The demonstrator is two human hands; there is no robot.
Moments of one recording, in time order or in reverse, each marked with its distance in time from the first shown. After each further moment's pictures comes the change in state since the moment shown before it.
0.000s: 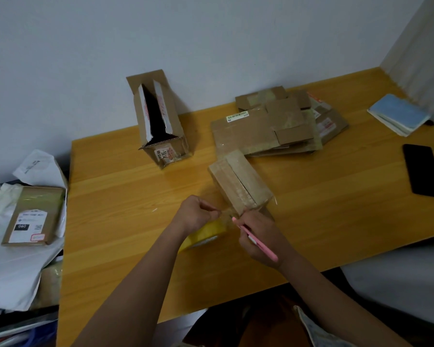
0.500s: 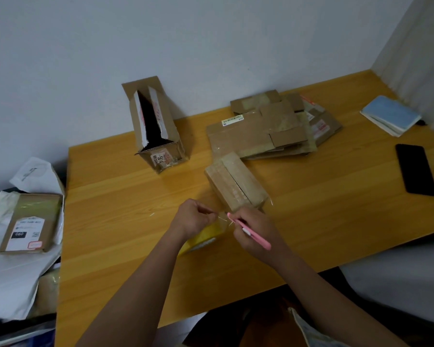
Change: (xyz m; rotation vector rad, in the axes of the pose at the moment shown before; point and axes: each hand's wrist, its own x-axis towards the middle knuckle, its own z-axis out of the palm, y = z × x) left_hand 0.001 -0.001 0.005 0.024 0.043 0.007; right_hand 0.011 -0.007 -0.004 0.097 0.091 0.086
